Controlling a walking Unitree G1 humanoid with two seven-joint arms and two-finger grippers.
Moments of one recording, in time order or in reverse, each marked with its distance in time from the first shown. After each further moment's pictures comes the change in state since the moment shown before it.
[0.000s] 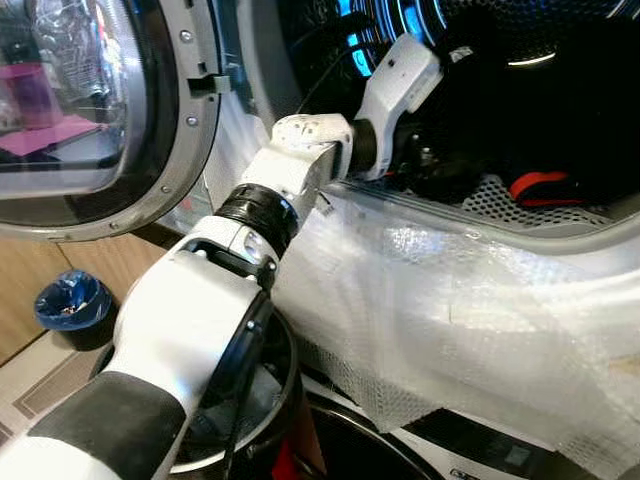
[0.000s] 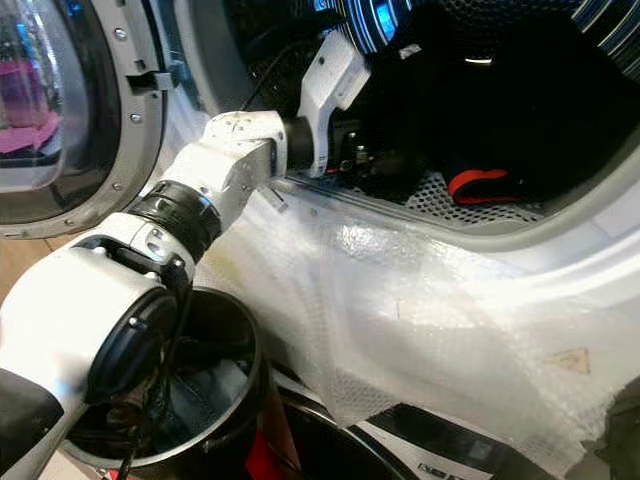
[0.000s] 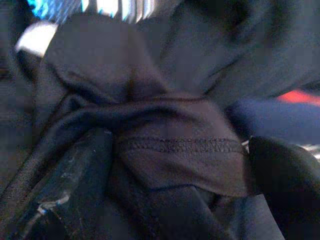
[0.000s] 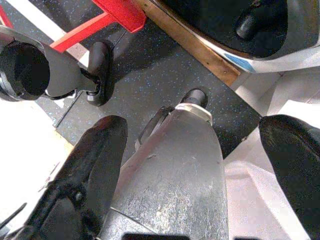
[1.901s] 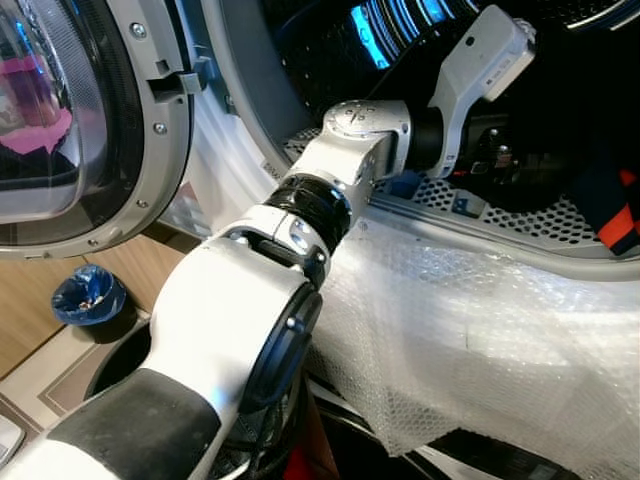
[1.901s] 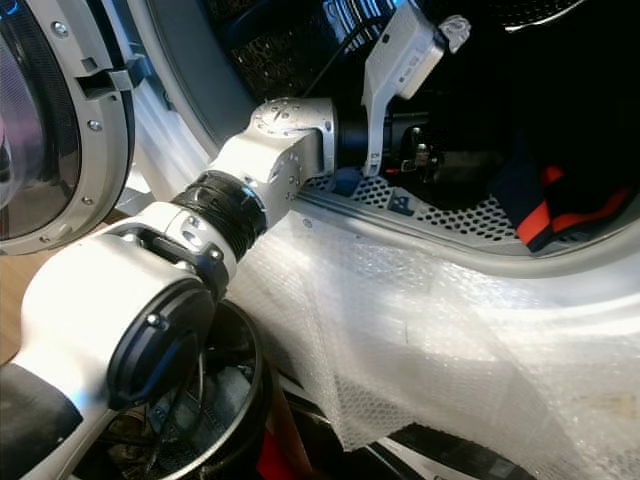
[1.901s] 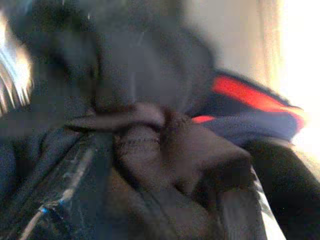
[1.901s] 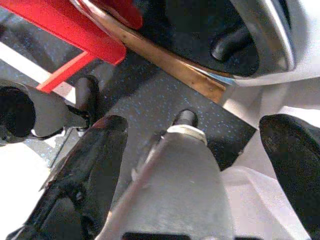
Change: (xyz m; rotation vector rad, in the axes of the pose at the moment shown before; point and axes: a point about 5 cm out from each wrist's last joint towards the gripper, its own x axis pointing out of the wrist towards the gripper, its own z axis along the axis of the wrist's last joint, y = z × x) left arm -0.001 -0.036 0.071 0.342 -0.184 -0.587; right arm -0.002 0.001 -0.002 0.094 -0.125 -0.141
